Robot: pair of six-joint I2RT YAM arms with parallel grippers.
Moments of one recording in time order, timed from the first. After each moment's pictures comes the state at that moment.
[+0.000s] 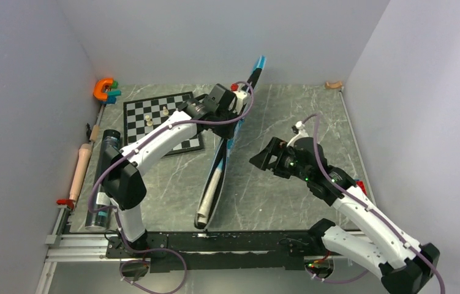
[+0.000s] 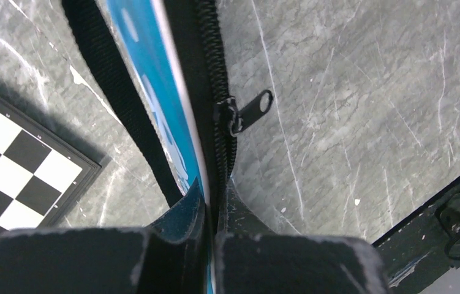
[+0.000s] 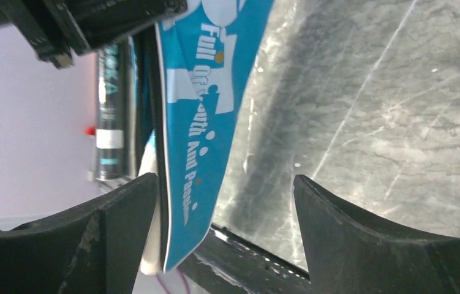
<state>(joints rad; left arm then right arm) -0.73 1.81 1.75 -0.79 0.06 -0.15 0.58 0.82 0.77 -0.45 -0.11 0.87</state>
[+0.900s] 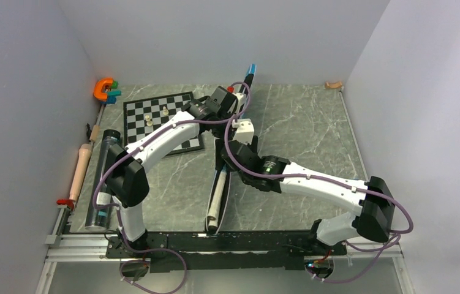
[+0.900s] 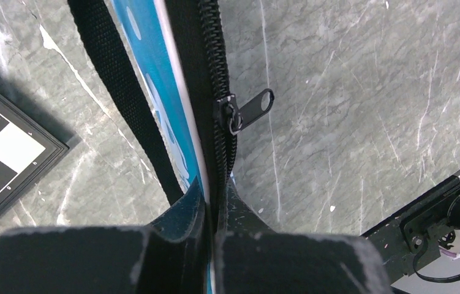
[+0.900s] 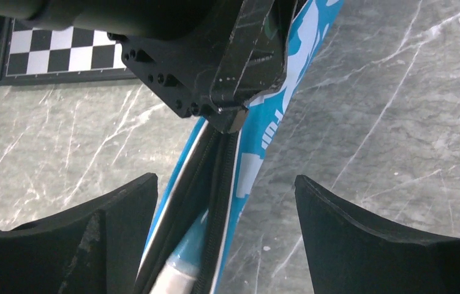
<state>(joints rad) -0.72 1.84 1.74 -0.79 0.06 -0.31 1.08 1.37 1.10 -0.38 0.63 0.65</state>
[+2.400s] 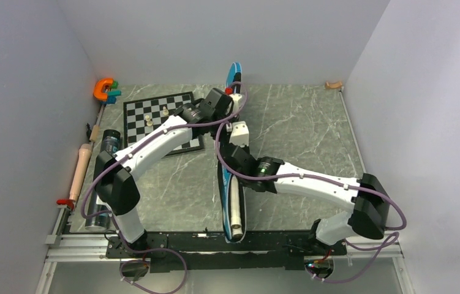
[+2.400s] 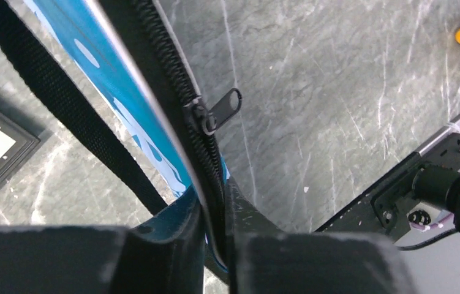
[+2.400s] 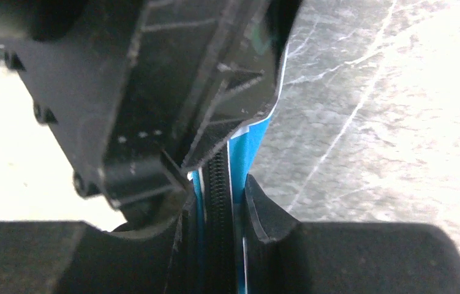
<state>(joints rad) -0.72 1.74 1.66 -0.76 0.12 -0.33 1.09 1.45 1.10 -0.35 0.70 0.57</state>
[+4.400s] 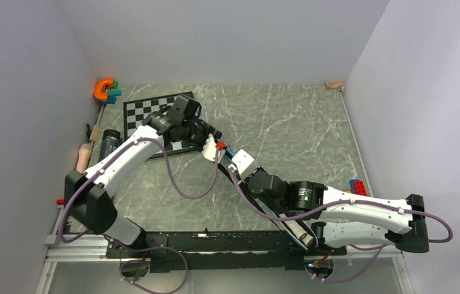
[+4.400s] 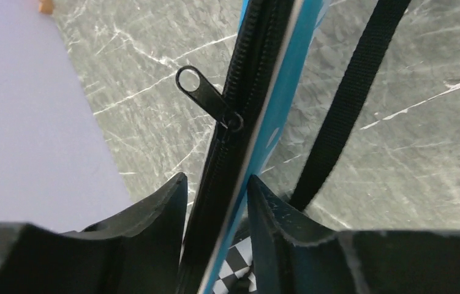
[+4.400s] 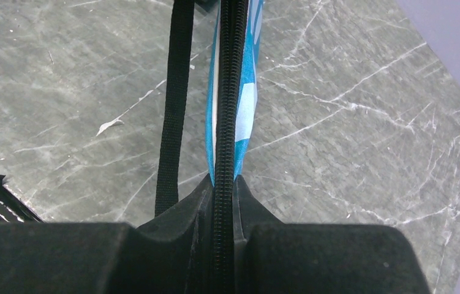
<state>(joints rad) -0.56 1.46 1.35 -0.75 0.62 1.53 1.31 1.01 0.89 -0.48 0.65 0.01</state>
